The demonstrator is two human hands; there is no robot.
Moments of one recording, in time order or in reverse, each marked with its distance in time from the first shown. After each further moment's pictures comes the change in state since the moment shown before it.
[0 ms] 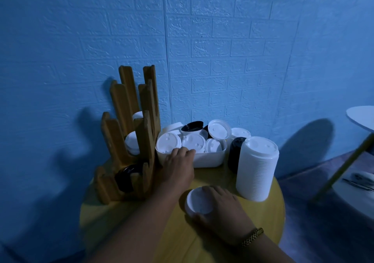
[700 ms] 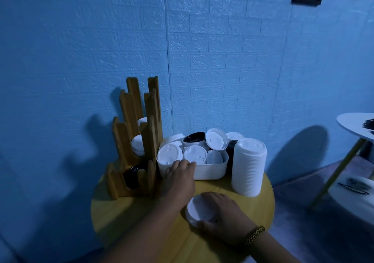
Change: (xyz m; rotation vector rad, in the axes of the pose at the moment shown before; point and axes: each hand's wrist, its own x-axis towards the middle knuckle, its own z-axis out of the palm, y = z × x) left_hand -0.059 0.021 -0.030 0.001 -0.017 -0.006; right_hand -0.033 -0.001 -0.015 0.022 -0.142 -0.067
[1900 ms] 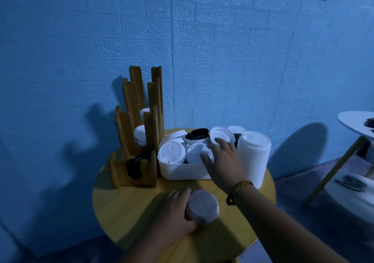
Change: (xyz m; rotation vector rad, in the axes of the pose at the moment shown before) left_hand -0.088 -0.022 0.021 -0.428 -0.258 -0.067; right_hand 0.060 -0.019 -0.041 -0.149 0.521 0.081
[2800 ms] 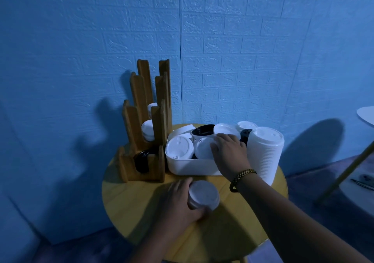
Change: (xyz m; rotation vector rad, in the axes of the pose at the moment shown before) left_hand 0.000 -0.004 0.002 -0.074 0.192 -0.074; right_hand 0.025 0.002 0.014 -0.092 -0.012 -0.025
